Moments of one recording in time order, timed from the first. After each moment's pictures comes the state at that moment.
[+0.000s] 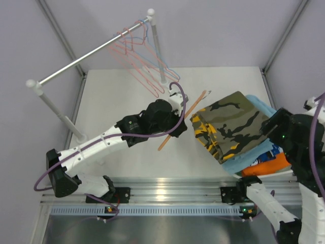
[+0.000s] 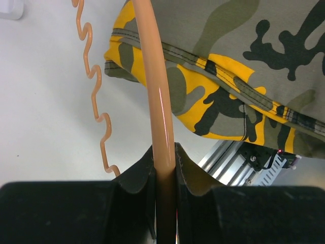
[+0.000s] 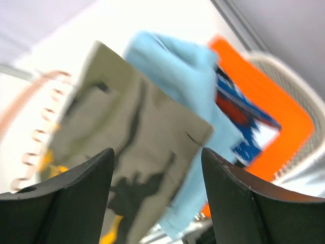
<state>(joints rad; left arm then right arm) -1.00 1.34 1.32 -0.48 -0.03 -0.37 0.19 0.68 1.42 -1.32 0.45 0.58</state>
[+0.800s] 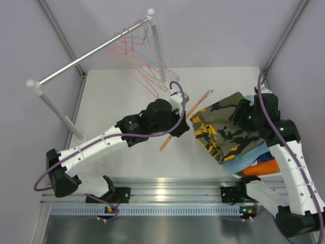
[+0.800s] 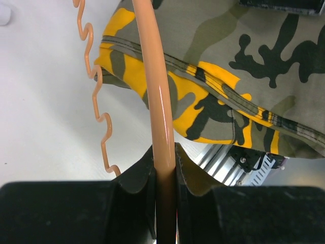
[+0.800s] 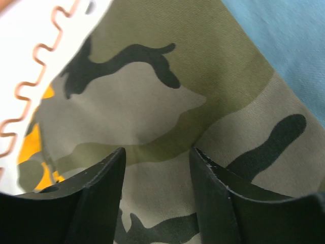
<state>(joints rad) -1.01 1.34 1.32 -0.45 0.02 -0.39 0.19 0.94 1.19 -0.97 0.06 0.47</state>
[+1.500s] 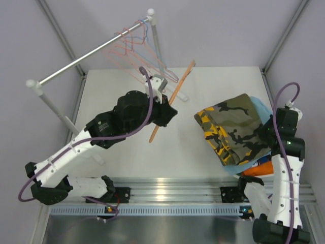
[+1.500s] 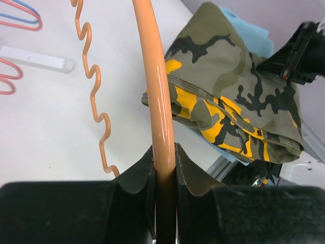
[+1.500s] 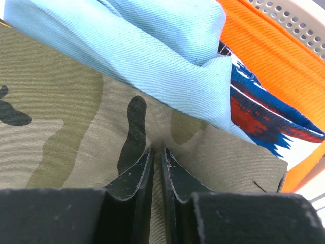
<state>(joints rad) -1.01 1.23 1.50 -0.58 -0.15 -0.39 -0.23 0.77 0.99 -0.98 0.15 0.42</state>
